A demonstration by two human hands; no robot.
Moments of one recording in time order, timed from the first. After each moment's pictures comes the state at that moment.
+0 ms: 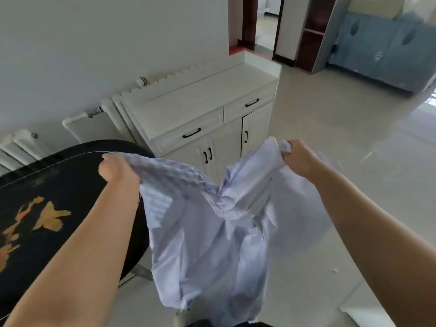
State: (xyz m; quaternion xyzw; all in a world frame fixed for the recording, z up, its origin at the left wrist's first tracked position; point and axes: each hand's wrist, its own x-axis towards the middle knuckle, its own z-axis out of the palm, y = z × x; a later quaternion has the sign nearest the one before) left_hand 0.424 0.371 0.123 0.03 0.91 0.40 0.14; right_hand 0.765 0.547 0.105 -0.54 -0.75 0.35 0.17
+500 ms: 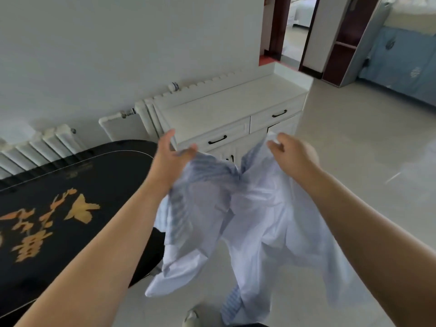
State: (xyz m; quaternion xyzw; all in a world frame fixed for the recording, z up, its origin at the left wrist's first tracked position) left_hand 0.455 0.342 0.167 0.32 0.77 0.51 0.23; right_hand 0.672 0.509 0.146 -0.47 -0.84 0.15 0.22
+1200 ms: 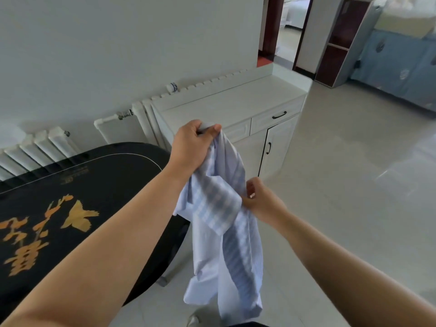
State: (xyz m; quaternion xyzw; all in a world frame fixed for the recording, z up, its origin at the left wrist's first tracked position) left_hand 0.437 0.384 0.191 0.43 0.76 0.48 0.10; right_hand 0.615 0.429 0.084 -0.47 -0.77 0.42 0.10
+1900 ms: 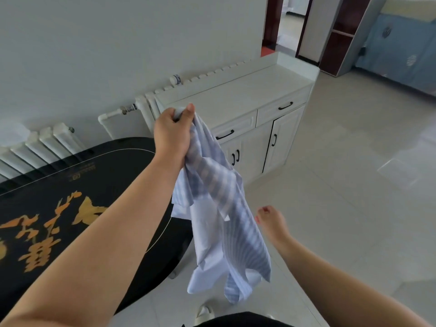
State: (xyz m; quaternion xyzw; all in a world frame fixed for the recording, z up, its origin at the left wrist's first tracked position) left_hand 0.389 0.365 0.196 0.29 0.73 0.60 0.13; right_hand 0.609 0.402 -0.019 -0.62 -0.63 0.46 0.11
